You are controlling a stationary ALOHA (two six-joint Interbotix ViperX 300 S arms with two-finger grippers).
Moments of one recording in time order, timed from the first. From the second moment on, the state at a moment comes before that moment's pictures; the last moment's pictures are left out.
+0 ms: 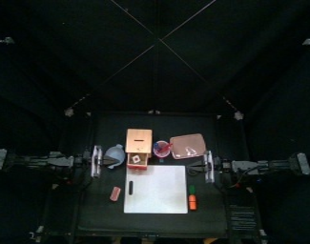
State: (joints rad) left arm 0.00 -0.96 1.17 0.00 -0.30 0.00; right arm 0.00 -0.96 1.17 0.00 -0.29 0.00
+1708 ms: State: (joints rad) left arm 0.17 -0.87 1.18 0.03 -0.37 0.01; right arm -0.10 -0.16 0.28 -0.19 0.95 0.02
